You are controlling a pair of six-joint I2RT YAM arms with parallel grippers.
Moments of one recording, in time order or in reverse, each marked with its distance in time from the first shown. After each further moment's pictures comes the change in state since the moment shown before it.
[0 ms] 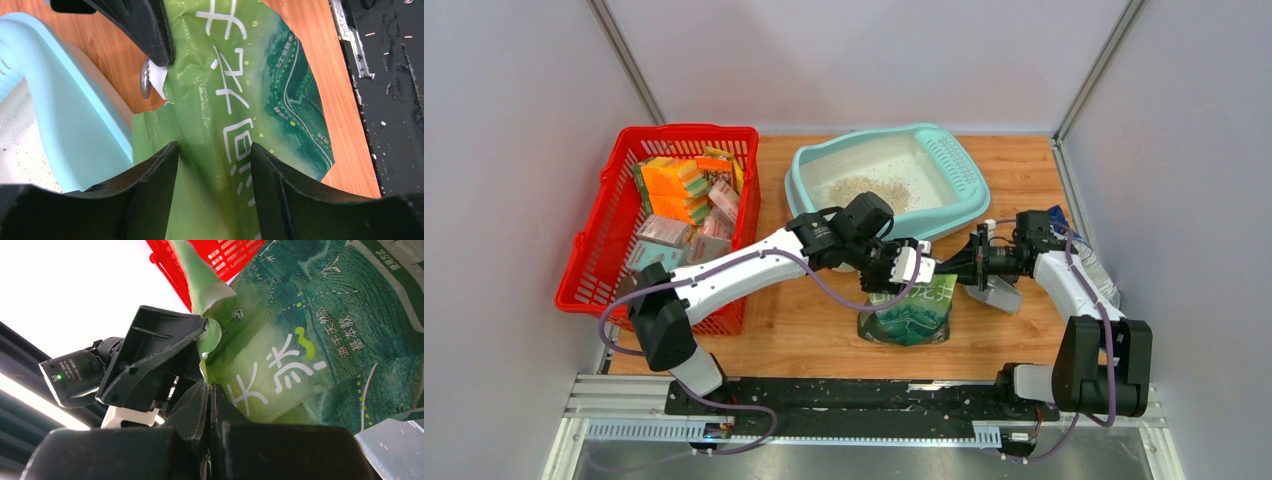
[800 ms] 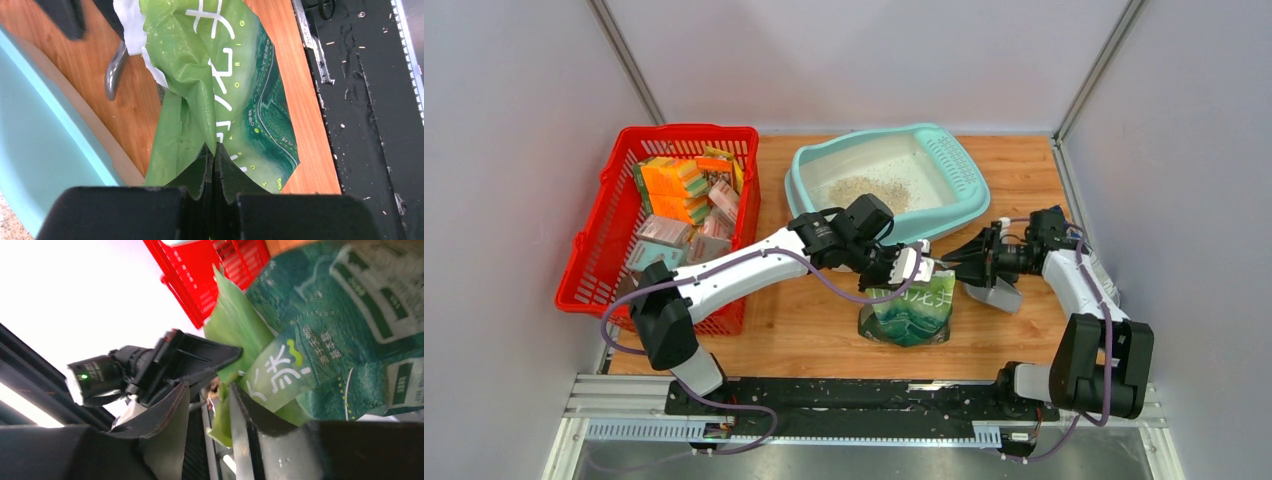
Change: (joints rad) left arm -0.002 0.011 0.000 -0.051 0.079 -0.067; right arm -0.048 0.000 0.005 -0.035 0.019 -0.021
